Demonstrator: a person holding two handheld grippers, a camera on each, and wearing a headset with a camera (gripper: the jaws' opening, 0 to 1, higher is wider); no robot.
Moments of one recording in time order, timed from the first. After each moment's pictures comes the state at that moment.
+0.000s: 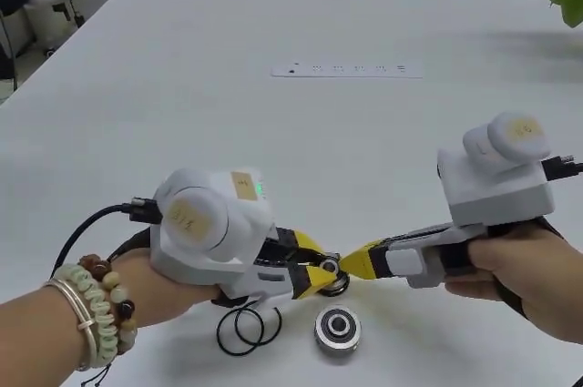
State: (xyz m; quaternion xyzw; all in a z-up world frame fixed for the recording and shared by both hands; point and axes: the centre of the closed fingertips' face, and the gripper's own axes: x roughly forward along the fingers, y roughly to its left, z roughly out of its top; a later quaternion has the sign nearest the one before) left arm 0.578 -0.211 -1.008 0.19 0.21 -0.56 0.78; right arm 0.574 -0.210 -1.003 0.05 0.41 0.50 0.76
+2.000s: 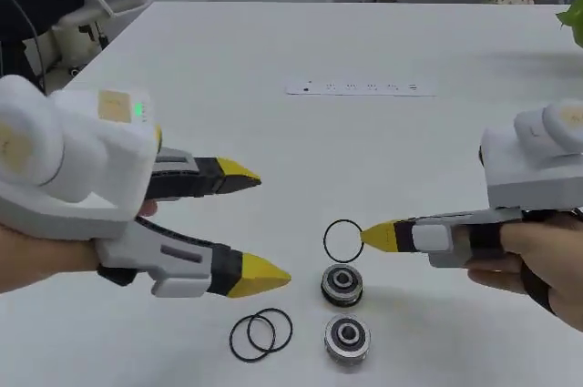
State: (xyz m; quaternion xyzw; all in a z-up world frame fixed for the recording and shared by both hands) left arm 0.554 -0.136 -0.906 0.20 0.17 -0.51 0.82; right arm 0.596 -0.220 -0.960 0.10 0.35 0.48 0.80
